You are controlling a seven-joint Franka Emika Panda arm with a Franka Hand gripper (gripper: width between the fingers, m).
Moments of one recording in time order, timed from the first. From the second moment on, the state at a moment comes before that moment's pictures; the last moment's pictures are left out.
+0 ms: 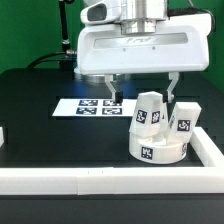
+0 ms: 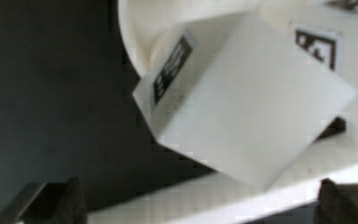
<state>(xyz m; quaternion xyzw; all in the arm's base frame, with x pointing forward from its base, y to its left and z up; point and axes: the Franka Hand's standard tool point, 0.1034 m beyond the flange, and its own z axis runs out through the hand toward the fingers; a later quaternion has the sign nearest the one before) 0.574 0.038 0.098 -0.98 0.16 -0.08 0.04</state>
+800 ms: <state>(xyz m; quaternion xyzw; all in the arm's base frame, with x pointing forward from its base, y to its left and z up) 0.570 0.026 0.098 -0.96 0.27 0.06 0.06</state>
